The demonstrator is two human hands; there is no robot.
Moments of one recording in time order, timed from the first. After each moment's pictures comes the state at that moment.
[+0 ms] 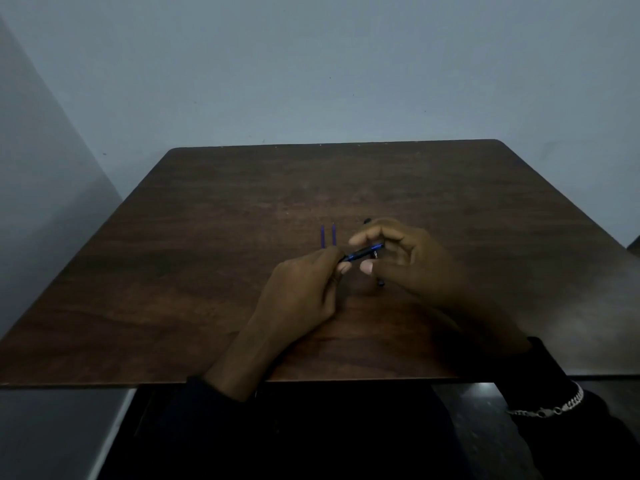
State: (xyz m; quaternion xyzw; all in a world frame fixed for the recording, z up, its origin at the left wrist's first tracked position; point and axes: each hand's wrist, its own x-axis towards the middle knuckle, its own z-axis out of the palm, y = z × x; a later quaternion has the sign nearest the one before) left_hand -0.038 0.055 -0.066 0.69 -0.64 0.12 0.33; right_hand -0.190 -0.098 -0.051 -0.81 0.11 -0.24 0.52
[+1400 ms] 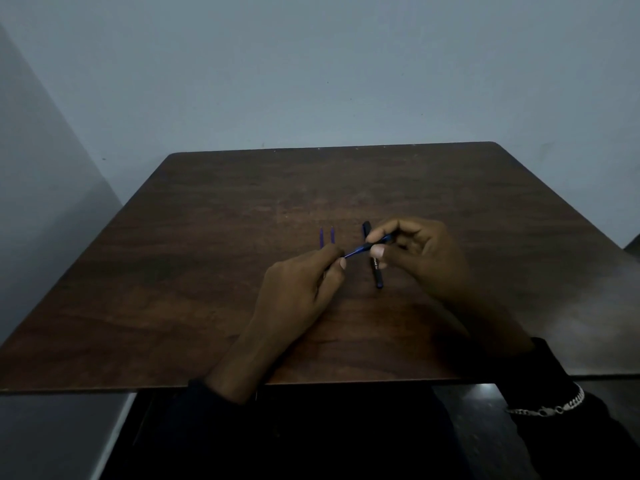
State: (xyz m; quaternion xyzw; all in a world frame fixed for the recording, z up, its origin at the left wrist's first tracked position) left_hand -0.039 0.057 -0.063 0.71 -0.59 0.08 0.37; right_hand -0.196 -0.098 -0.038 -0.77 0.15 -0.33 0.53
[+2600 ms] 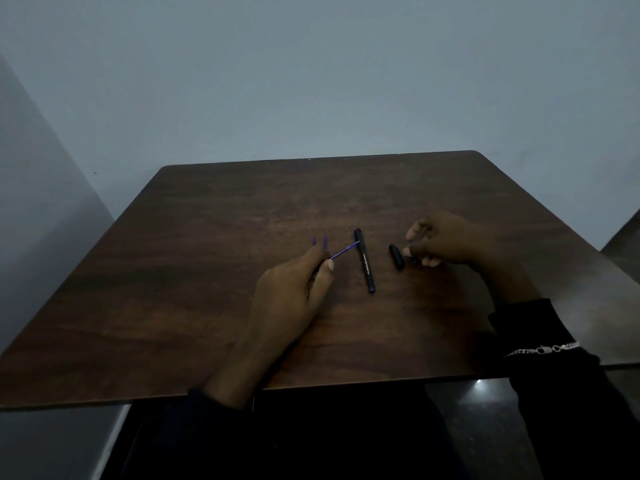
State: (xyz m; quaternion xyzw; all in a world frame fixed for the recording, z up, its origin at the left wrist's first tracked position) left_hand -0.038 0.059 -0.062 0.73 -0.56 0.07 0.39; right_hand -0.208 -0.184 -0.019 -0.83 0.43 -0.06 0.34
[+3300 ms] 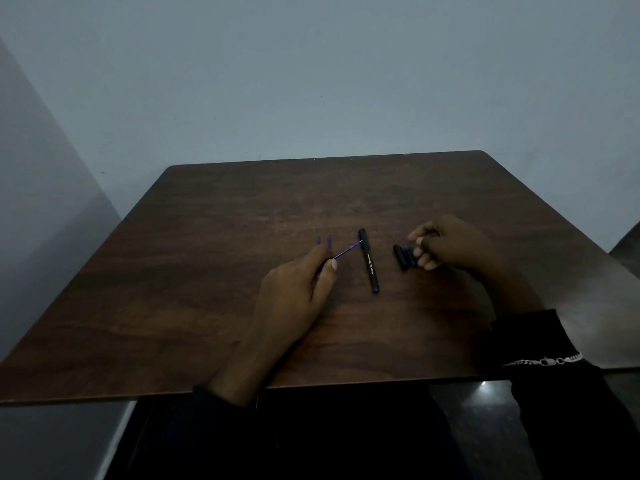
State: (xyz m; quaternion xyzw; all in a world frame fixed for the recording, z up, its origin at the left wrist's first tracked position) left_hand -0.031 0.055 -0.071 0.72 -0.56 0.08 0.40; right_hand -0.207 -0.177 -0.031 -0.79 0.44 -0.11 0.41
